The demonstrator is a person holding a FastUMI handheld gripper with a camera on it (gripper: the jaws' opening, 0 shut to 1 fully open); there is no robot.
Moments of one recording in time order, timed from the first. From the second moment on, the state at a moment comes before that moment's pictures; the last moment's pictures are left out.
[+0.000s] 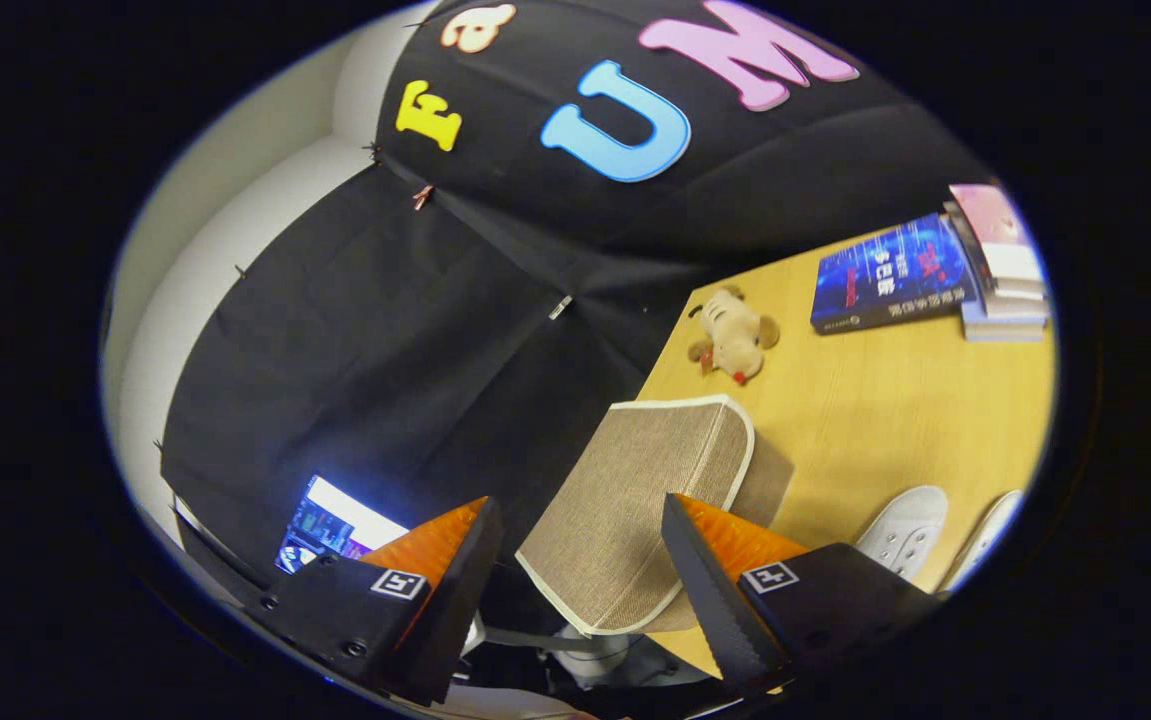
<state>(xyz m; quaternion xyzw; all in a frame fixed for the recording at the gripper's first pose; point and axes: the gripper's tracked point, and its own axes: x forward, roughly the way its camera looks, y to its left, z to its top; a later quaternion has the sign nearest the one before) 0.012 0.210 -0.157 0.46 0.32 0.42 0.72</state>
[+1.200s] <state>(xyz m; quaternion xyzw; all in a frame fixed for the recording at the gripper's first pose) -0.026 0.261 -0.241 0.62 0.43 0.50 0.43</state>
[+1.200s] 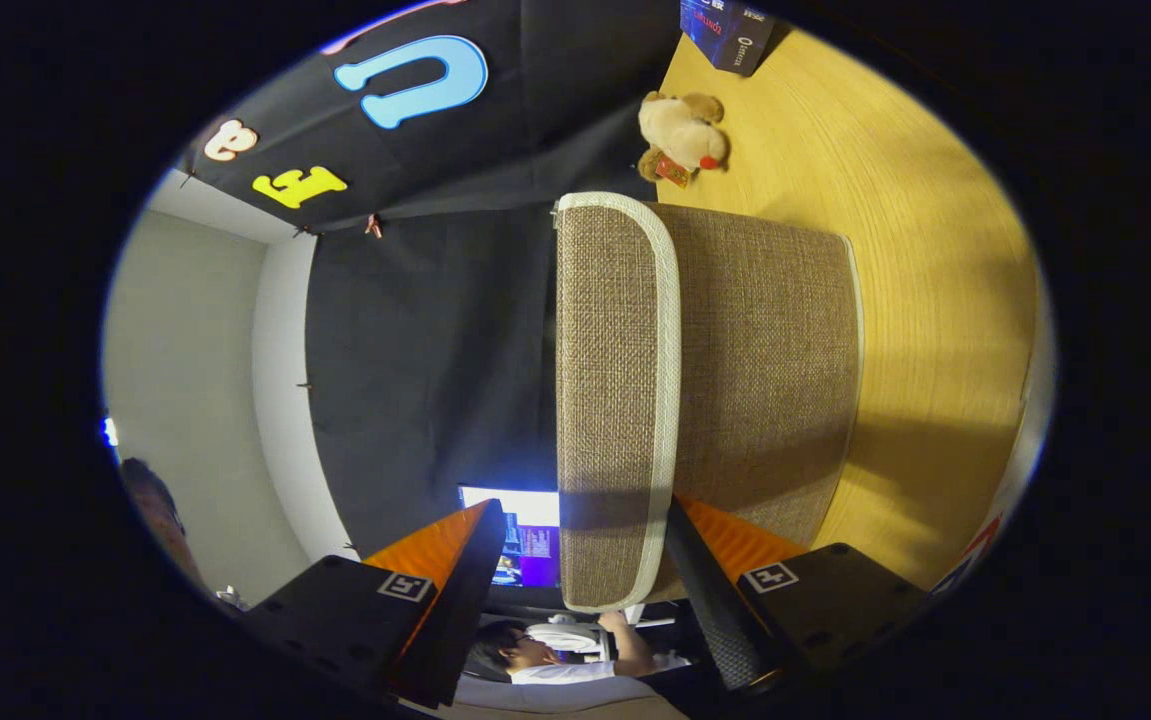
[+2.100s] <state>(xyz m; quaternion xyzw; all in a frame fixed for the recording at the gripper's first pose) -0.023 0.237 -0.170 0.66 0.36 0.51 0.41</state>
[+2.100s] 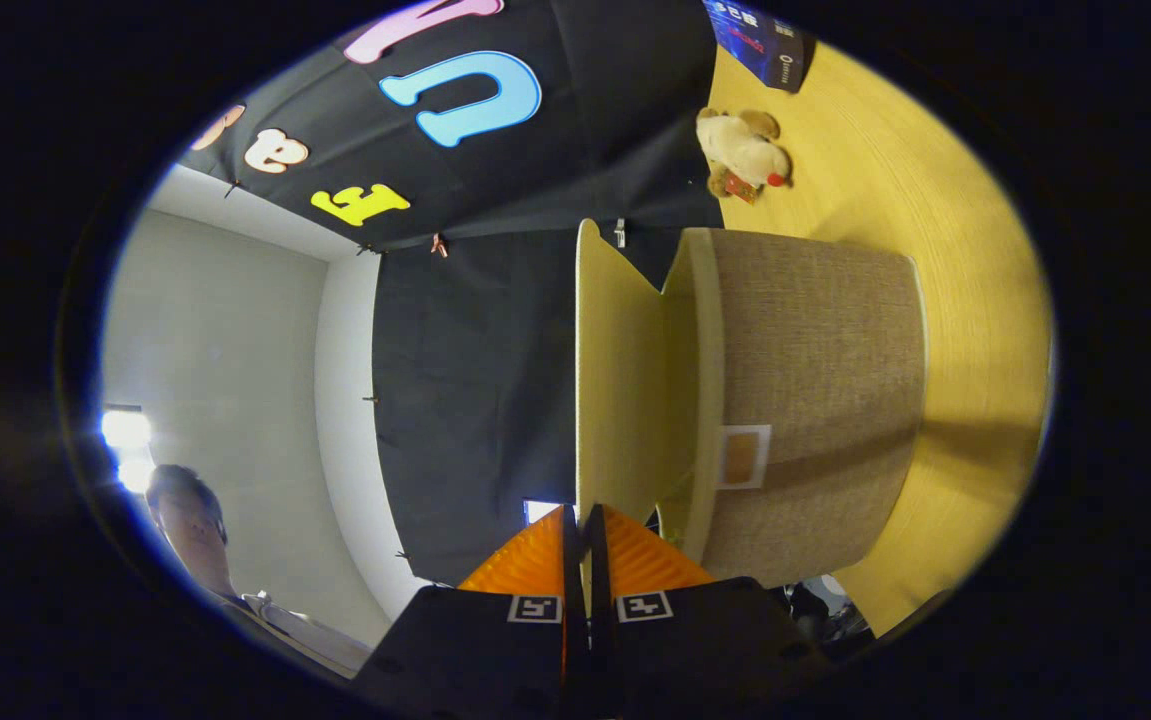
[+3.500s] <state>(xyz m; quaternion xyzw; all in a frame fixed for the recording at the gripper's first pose) 0.044 0.488 -0.003 0.57 0.38 0.47 0.56</state>
